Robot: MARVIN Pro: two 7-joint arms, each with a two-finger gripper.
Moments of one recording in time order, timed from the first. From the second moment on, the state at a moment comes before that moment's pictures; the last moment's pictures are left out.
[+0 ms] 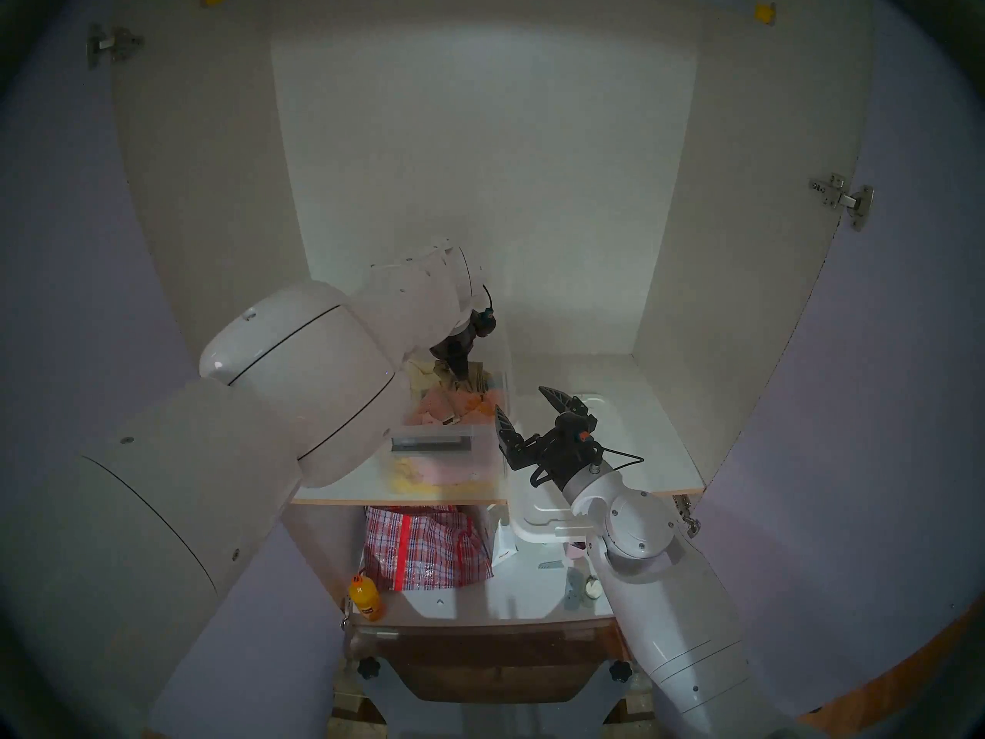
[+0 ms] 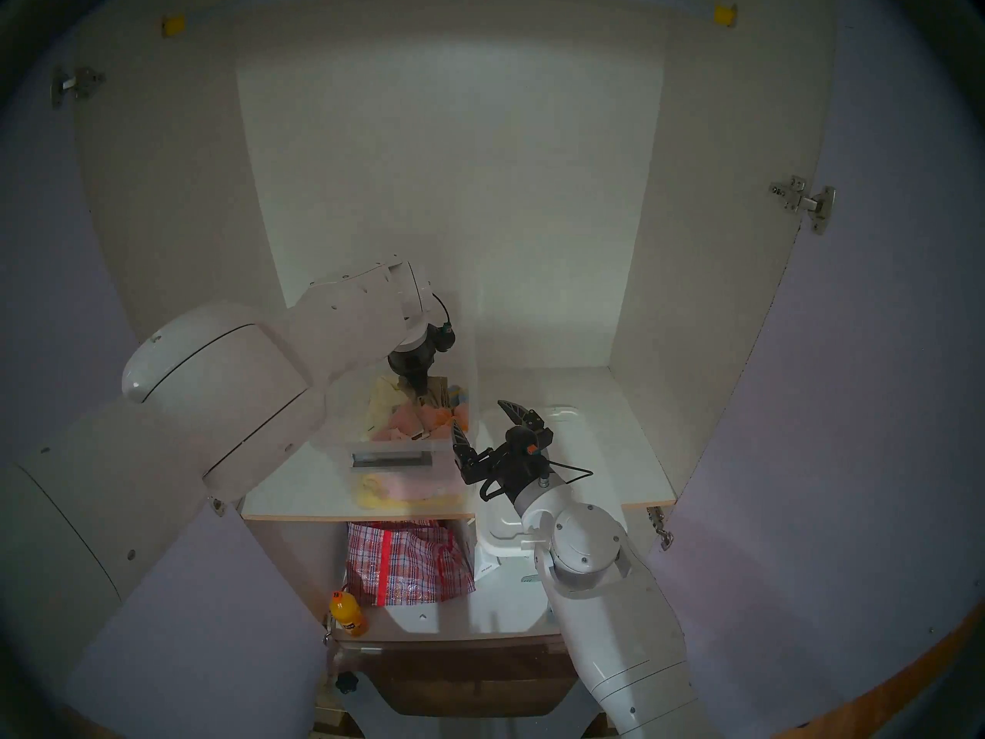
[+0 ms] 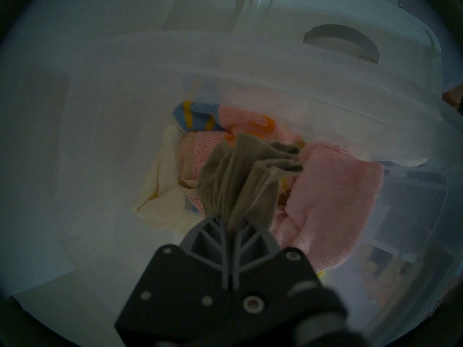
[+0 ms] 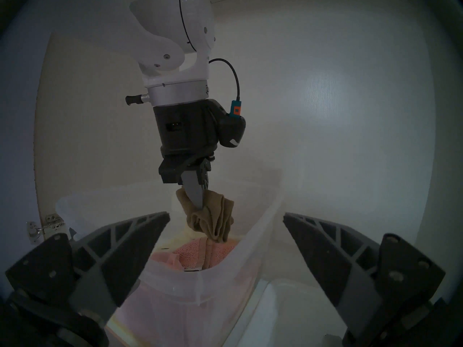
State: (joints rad) left arm 0.18 -1.68 -0.64 -0.11 0.44 0.51 -0.97; right arm -1.56 -1.48 1.33 -1.58 0.02 -0.14 0.26
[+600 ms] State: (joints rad) left arm 0.18 -1.65 -0.67 -0.09 0.43 0.52 -0.93; right arm -1.53 -1.49 1.32 -1.55 0.02 -0.14 0.24
